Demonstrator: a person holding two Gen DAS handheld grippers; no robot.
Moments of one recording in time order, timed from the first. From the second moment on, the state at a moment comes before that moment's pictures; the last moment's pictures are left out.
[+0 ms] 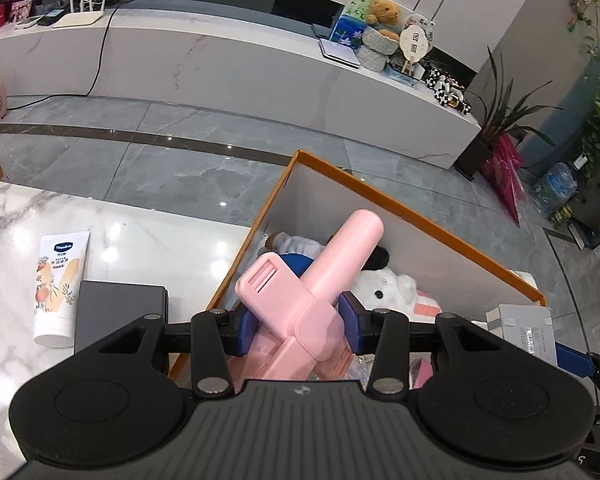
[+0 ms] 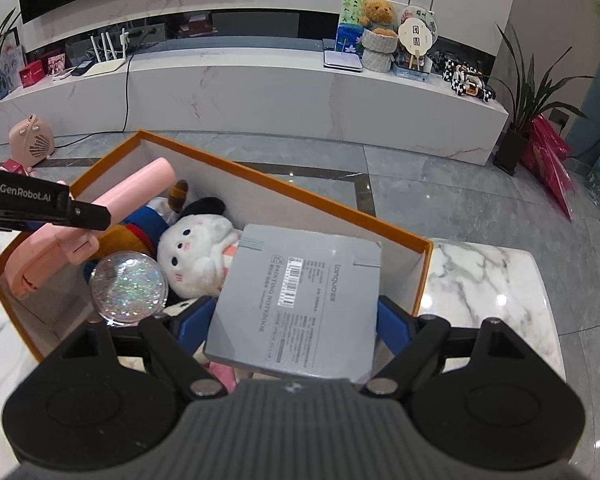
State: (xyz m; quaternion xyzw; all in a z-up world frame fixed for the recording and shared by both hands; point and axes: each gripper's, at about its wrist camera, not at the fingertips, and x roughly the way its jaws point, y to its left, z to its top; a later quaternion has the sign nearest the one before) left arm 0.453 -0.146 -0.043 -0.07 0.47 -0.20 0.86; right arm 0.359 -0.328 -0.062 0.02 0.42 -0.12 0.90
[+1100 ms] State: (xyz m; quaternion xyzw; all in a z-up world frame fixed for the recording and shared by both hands) left arm 0.462 -0.177 -0.046 -0.06 0.44 -0.08 0.89; right arm 0.400 -0.344 -0.090 -0.02 0.47 -0.15 0.87
